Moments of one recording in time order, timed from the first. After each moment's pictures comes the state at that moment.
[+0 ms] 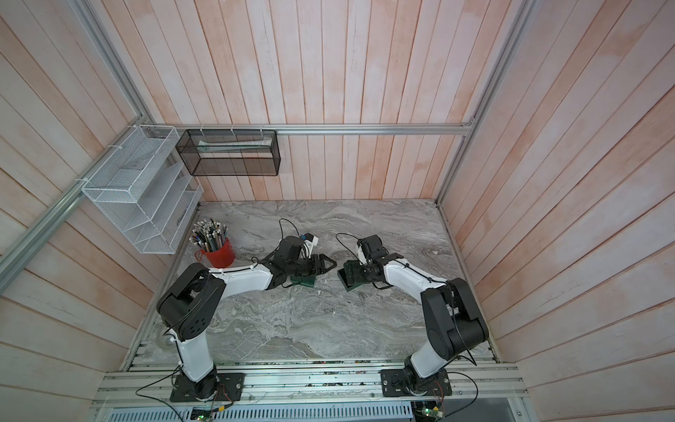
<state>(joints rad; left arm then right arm) -0.64 1.88 1.05 0.24 0.47 -0.78 0.41 1.59 0.93 -0.42 -0.12 0.25</state>
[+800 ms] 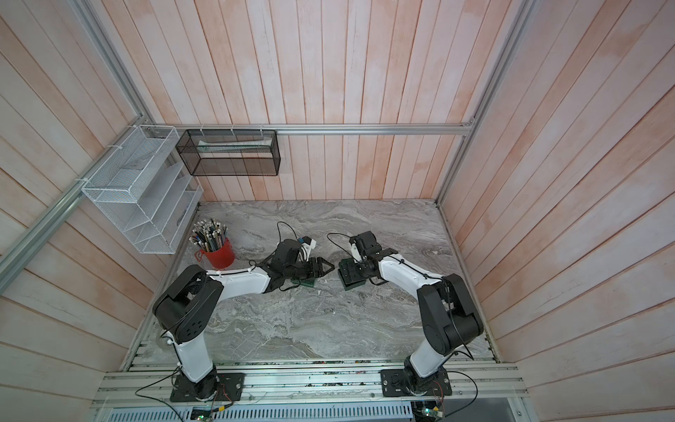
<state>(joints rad) -0.64 1.85 1.00 0.25 0.47 -0.78 0.45 1.63 1.01 -0.47 -0.08 0.15</state>
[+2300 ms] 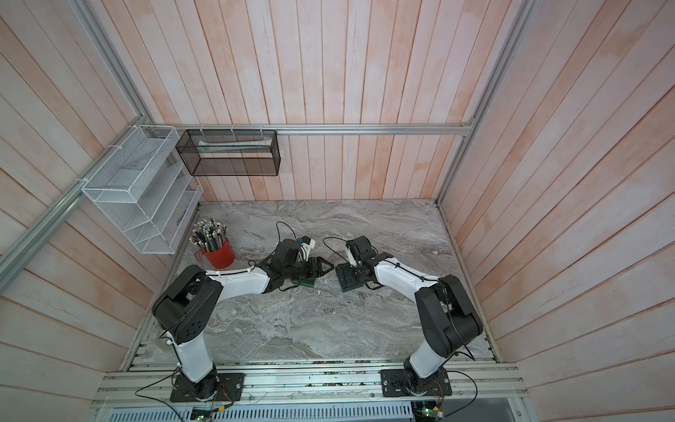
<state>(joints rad) -0.63 1.85 1.00 0.25 0.46 -0.79 0.51 1.61 0.96 -0.44 -0.05 0.22</state>
